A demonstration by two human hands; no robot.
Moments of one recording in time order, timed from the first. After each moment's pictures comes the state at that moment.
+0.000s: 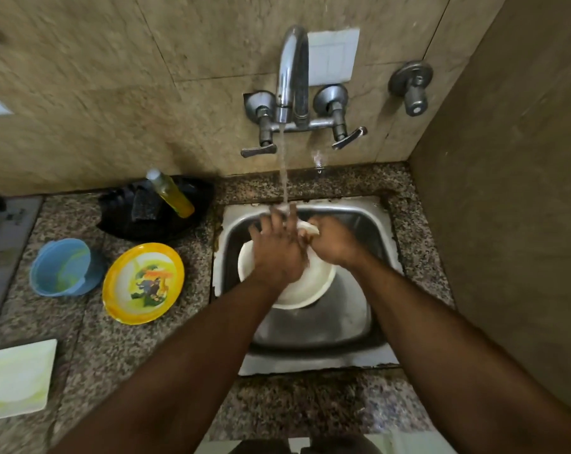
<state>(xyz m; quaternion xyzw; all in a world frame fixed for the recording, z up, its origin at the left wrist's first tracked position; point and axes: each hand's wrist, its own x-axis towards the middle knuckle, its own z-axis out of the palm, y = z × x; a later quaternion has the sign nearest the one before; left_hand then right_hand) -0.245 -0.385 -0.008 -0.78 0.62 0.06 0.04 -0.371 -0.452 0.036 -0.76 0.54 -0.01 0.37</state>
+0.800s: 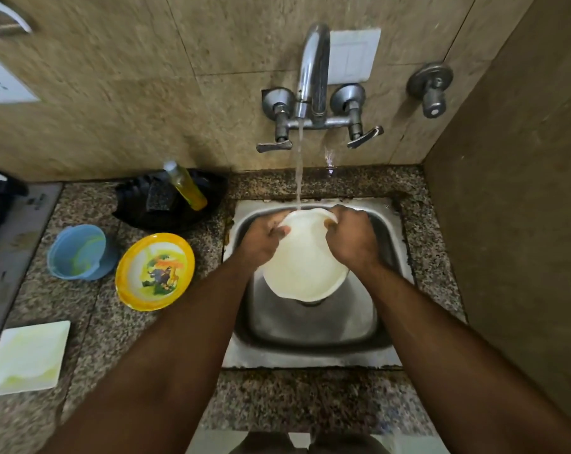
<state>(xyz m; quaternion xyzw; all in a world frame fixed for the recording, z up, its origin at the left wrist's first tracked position) -0.180 -0.385 -0.022 -0.72 0.46 0.41 -0.33 -0.374 -0.438 0.051 -0.76 0.60 -0.09 0.23</state>
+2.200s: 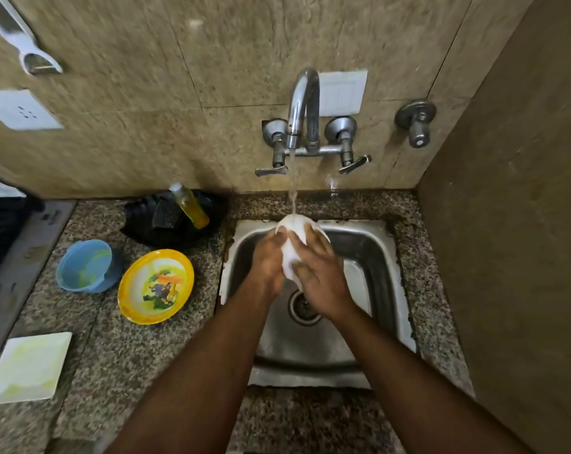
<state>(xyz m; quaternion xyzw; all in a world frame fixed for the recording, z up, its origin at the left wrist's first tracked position) -0.243 -0.380 0.037 -0.57 0.04 0.55 -0.61 -0.374 -0.392 0.009 -0.81 0.42 -0.23 0.34</state>
